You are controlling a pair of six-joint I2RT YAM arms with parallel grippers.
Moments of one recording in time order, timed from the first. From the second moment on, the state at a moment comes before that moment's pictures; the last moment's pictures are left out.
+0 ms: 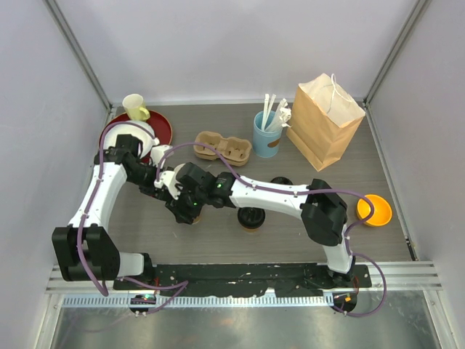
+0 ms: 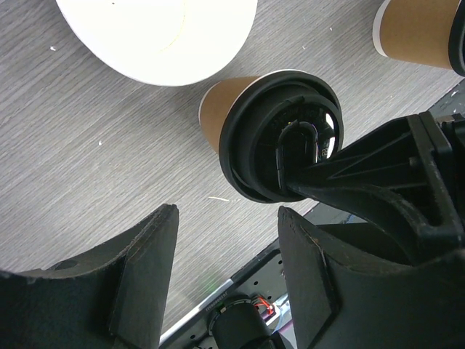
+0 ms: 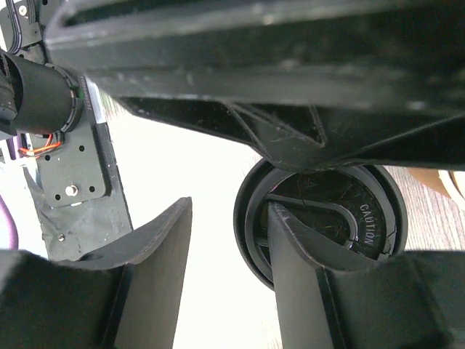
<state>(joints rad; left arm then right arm) 0.01 1.33 1.11 -1.11 0.57 0.41 1.14 1.98 1.61 -0.39 -0.24 -0.02</state>
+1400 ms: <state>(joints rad) -0.01 1.34 1.11 -1.08 0.61 0.41 1.06 1.81 1.57 -0.36 -0.27 0.05</state>
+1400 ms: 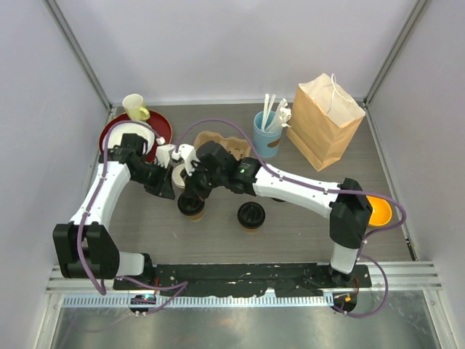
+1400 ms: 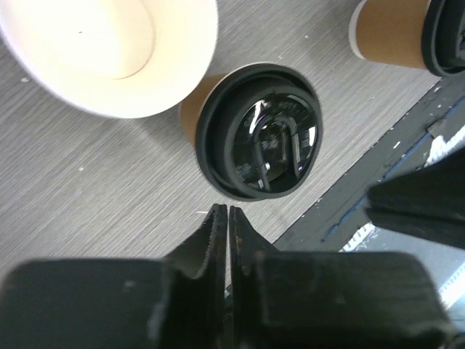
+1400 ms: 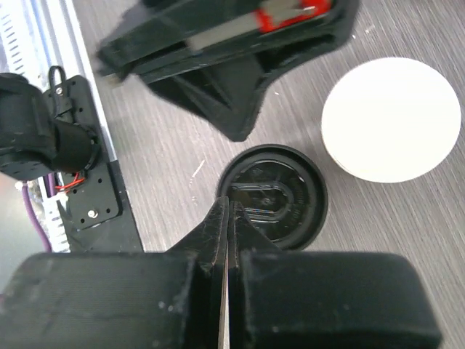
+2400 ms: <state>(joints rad) -0.11 1.46 1.05 -0.95 0.69 0.37 0.97 1.85 1.27 0.03 -0.36 0.25</state>
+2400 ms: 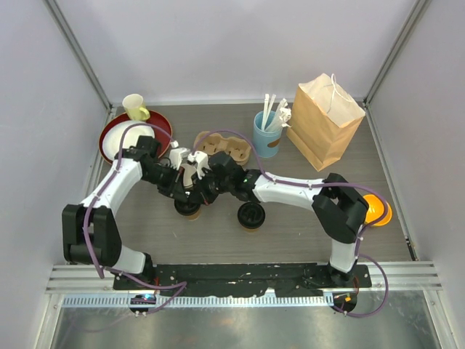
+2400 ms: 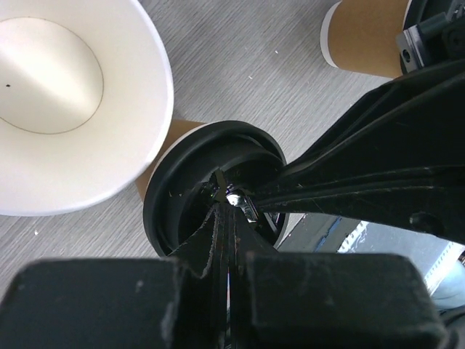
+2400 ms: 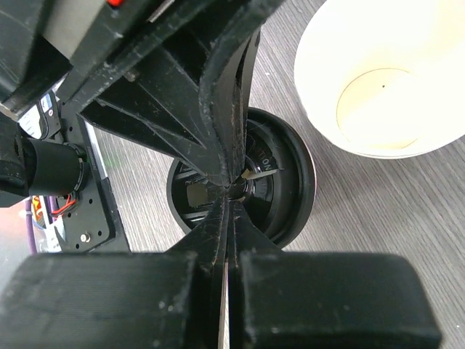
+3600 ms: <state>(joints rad) -0.09 1.41 1.07 -1.03 0.69 0.45 0.99 1.86 1.33 -0.07 -0.36 0.23</state>
